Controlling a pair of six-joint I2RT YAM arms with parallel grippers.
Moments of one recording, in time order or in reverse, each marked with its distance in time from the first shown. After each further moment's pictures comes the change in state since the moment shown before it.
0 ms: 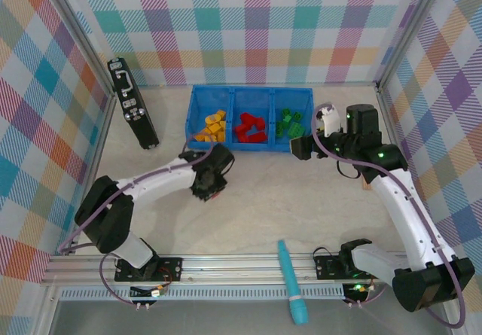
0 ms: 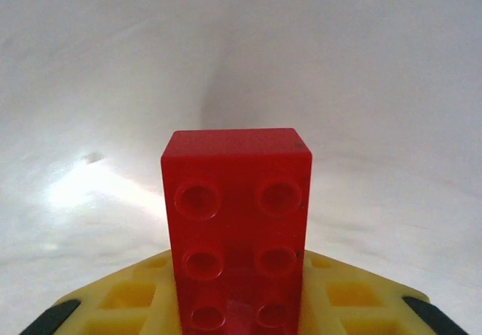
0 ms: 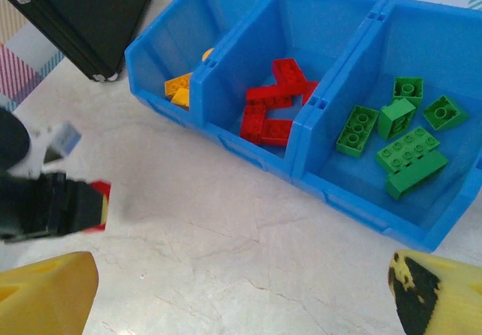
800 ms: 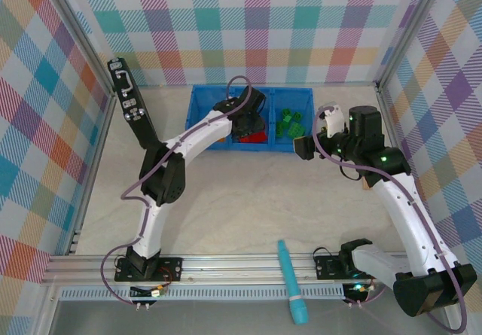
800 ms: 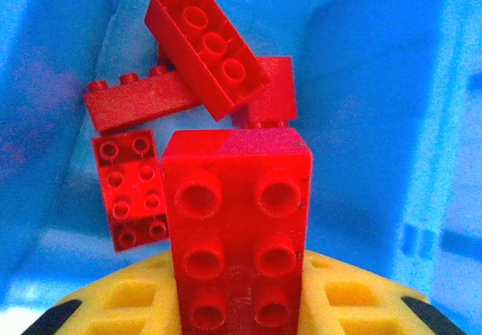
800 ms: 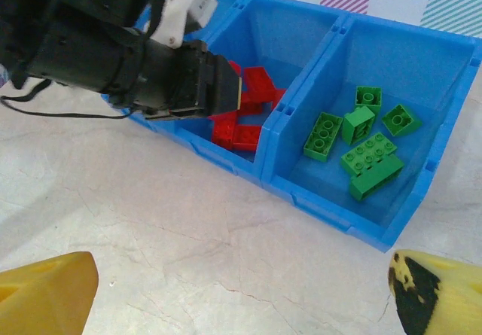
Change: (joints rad) left arm 0.087 0.623 0.848 0.097 -0.006 0.381; right arm 0.000 -0.029 -0.005 0.001 0.080 -0.026
